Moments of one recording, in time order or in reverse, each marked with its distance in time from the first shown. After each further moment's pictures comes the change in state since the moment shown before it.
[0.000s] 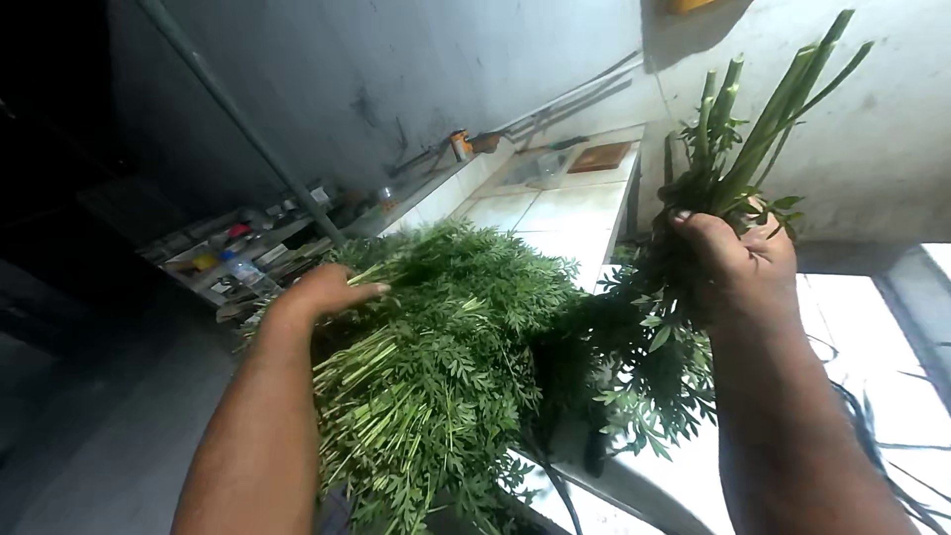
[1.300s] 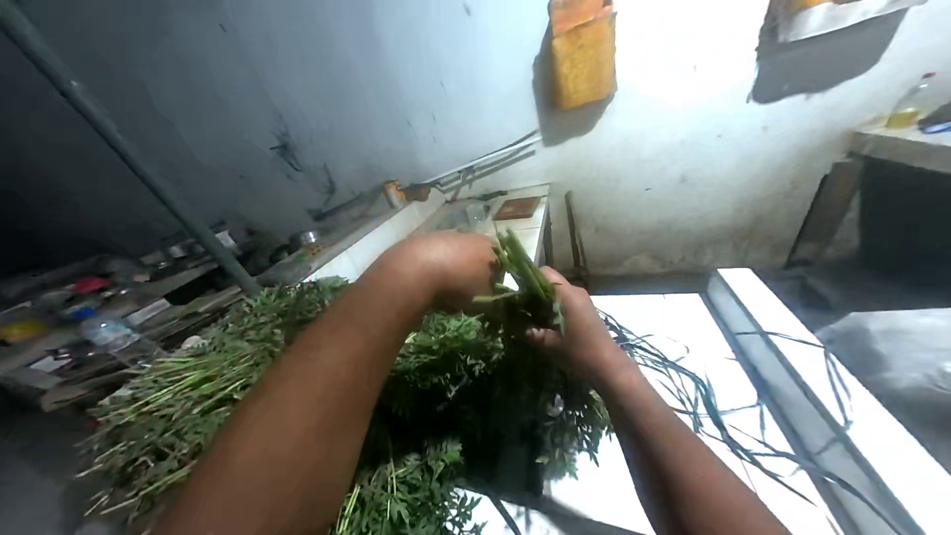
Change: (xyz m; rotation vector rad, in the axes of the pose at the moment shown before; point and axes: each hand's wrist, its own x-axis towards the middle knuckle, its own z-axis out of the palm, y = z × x) left_hand -0.110 0.268 -0.059 0.318 -0.192 0.935; right_hand -0.025 0.001 0.010 -0.678 -0.360 -0.066
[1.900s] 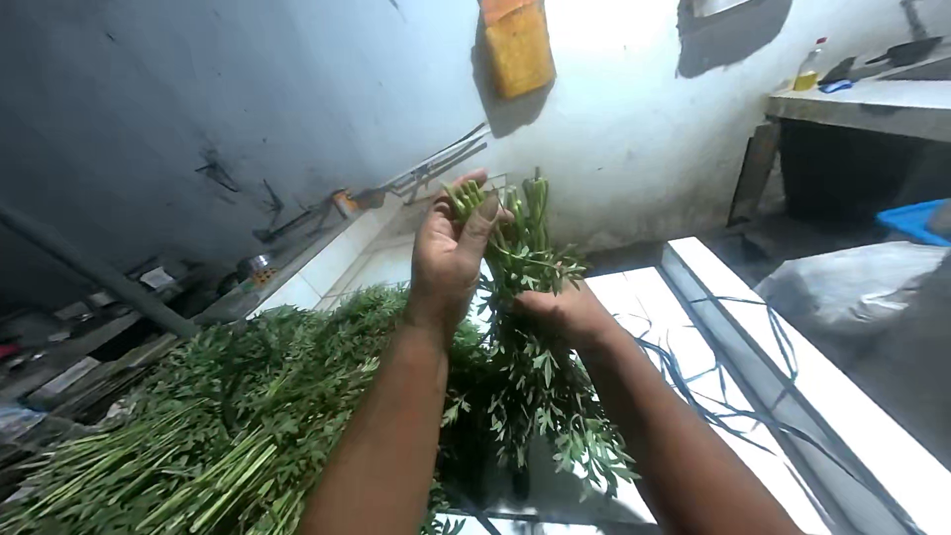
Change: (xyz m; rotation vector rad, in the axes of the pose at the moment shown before) left_hand 0.091 0.024 0.066 -1.420 0.972 0.612; right_hand -0.003 0.027 -0.035 0.662 0.111 0.346
